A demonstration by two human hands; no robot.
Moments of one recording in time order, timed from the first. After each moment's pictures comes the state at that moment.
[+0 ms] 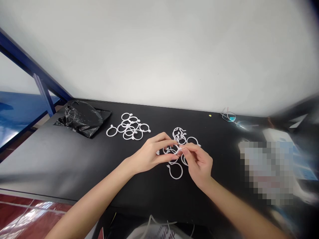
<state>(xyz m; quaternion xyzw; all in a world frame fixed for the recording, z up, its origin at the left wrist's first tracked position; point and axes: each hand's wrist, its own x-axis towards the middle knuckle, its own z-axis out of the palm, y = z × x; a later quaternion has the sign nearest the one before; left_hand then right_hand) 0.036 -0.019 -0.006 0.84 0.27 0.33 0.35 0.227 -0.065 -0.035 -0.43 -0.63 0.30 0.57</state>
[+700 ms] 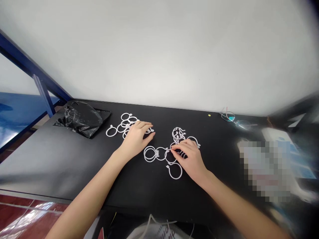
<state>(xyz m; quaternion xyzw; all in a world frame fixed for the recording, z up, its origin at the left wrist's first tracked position) 0.005 0.015 -0.031 0.83 0.47 0.27 0.10 0.232 -0.049 -0.045 -0.48 -0.78 0.08 0.39</state>
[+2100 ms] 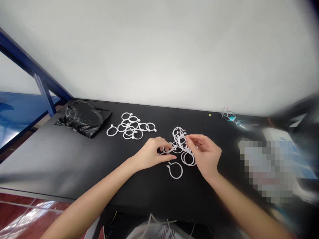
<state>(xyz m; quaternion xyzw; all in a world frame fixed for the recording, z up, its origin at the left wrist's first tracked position) 0.043 -0.018 -0.021 0.80 0.37 0.27 0.40 0.240 -0.047 -0.034 -0.53 -0.56 0.22 0.59</state>
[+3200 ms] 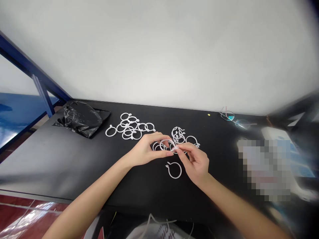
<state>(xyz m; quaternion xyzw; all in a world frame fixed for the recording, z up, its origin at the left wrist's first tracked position) 0.029 -0.009 -0.008 0.76 0.31 0.33 0.47 0.226 -0.063 -0.034 -0.42 -0.68 0.24 0.56</state>
